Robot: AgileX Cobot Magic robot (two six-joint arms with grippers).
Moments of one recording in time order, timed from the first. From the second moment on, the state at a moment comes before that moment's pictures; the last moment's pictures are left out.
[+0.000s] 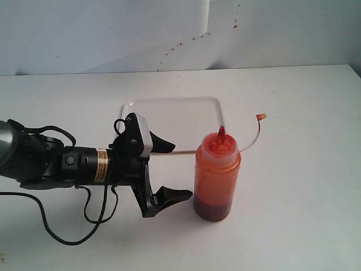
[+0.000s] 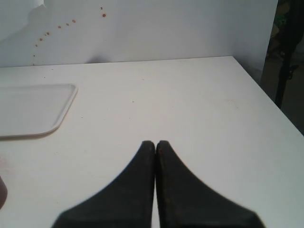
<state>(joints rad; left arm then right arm) -0.39 2.02 -0.80 1.10 -0.83 -0.37 0.01 0.01 0.00 -0.03 0.31 0.06</state>
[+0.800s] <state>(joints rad) -0.38 2.02 -0.80 1.05 -0.94 -0.12 0.01 0.01 0.00 -0.03 0.31 0.06</state>
